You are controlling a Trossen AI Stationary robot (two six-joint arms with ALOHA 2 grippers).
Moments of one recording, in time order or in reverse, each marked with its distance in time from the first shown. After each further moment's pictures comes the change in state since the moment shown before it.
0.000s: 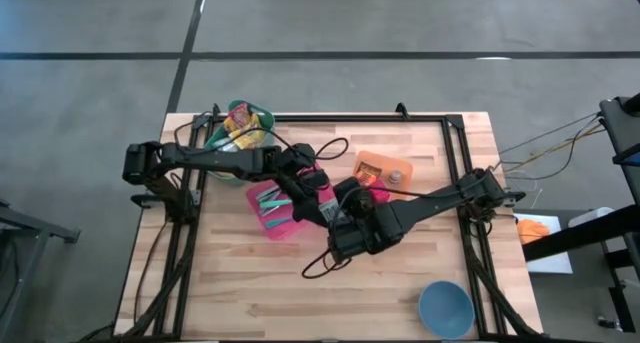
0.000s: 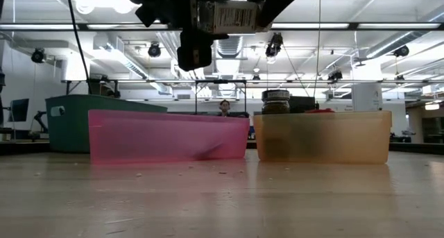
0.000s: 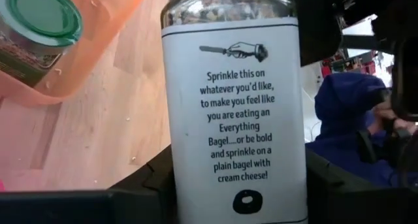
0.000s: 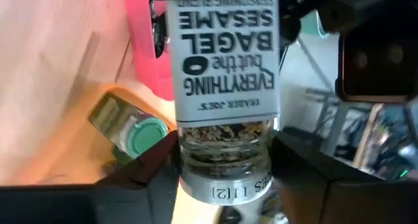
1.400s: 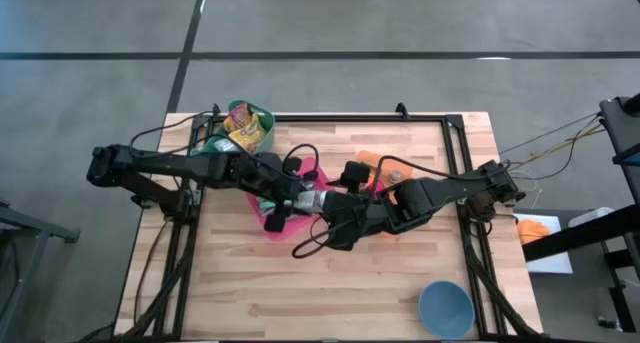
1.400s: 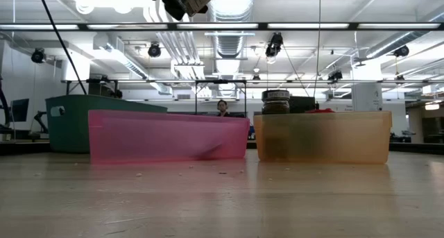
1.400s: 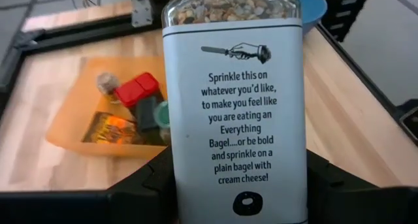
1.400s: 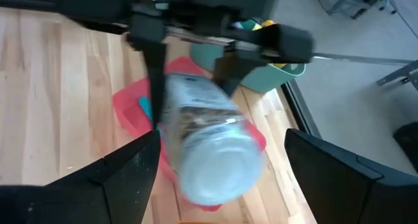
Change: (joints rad) left arm -0.139 -0.288 -0.019 -0.217 -0.610 0.755; right arm 0.000 -0.103 0.119 0.302 -0.094 0.379
